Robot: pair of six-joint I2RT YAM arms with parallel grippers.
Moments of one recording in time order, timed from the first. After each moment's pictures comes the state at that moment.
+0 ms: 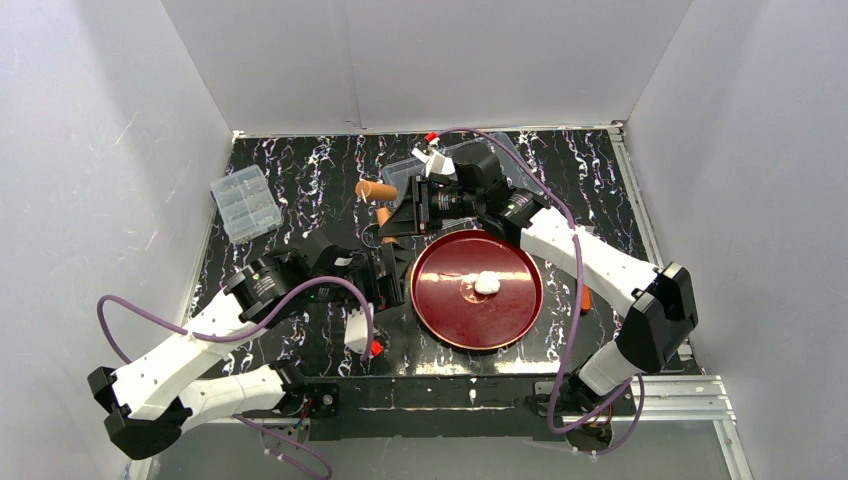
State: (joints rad) left arm -0.91 0.95 1.13 -0.97 0.19 2.06; right arm 0.79 1.55 1.38 -0.19 -0.65 0.80
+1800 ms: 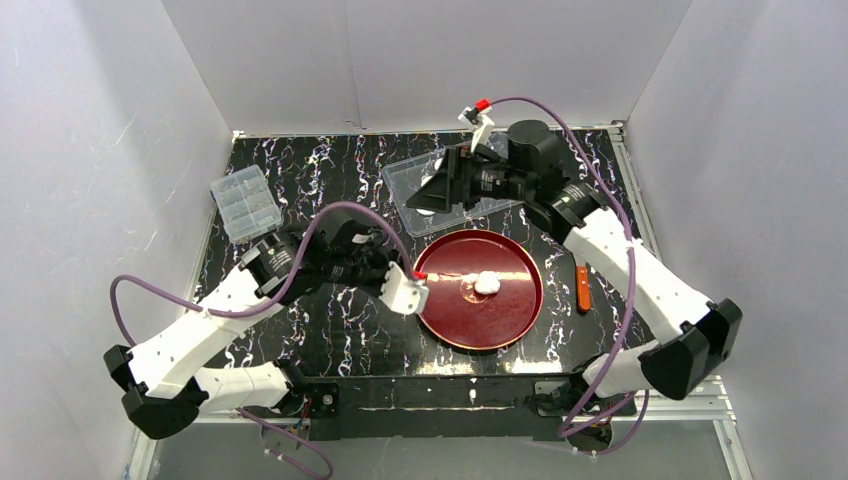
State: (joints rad) left arm -0.91 1.10 1.30 -1.03 0.21 1.20; right arm 0.68 1.40 1.45 -0.31 -0.61 0.63
